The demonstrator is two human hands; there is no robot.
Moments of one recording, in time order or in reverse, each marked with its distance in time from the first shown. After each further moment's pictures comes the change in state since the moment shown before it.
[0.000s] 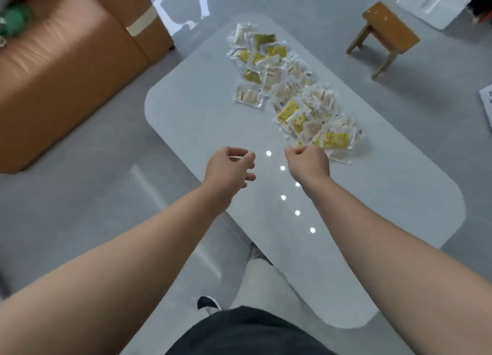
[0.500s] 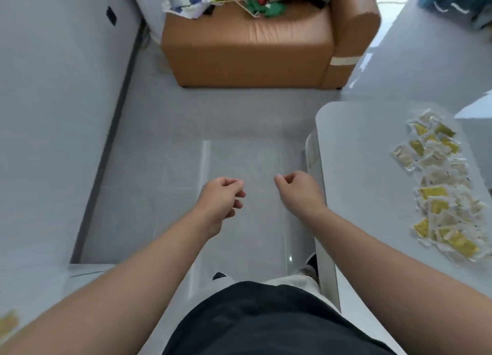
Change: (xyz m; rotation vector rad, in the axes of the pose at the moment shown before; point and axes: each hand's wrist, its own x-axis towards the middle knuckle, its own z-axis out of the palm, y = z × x) left_hand -0.230 -0.284 -0.299 -0.599 0.426 -0.120; right_hand -0.369 -0.041 0.239 -0.561 -0.511 -0.652
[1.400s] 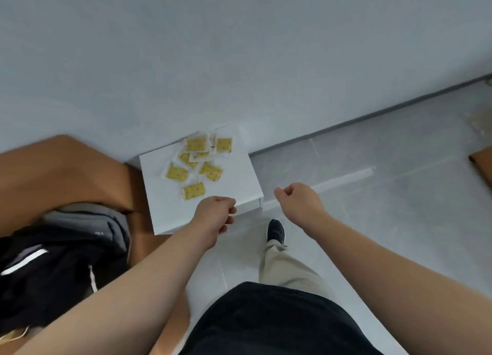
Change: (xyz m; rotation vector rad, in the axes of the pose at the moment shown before) left_hand -0.105 -0.305 -0.503 -0.982 0.849 -0.432; right_hand -0.187 -0.328 0.538 -0.727 -0.880 -0.610
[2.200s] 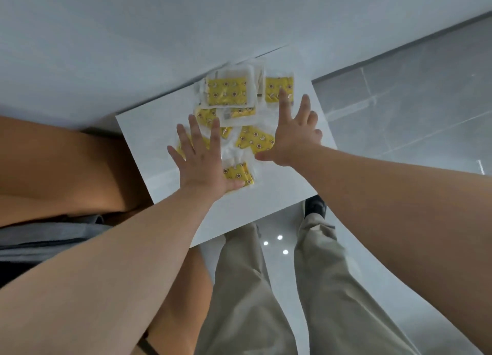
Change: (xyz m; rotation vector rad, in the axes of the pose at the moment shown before) left_hand 0.380 -0.044 -0.141 1.356 0.161 0.472; right_hand 0.307 -0.098 0.262 -0.691 -0.034 0.054
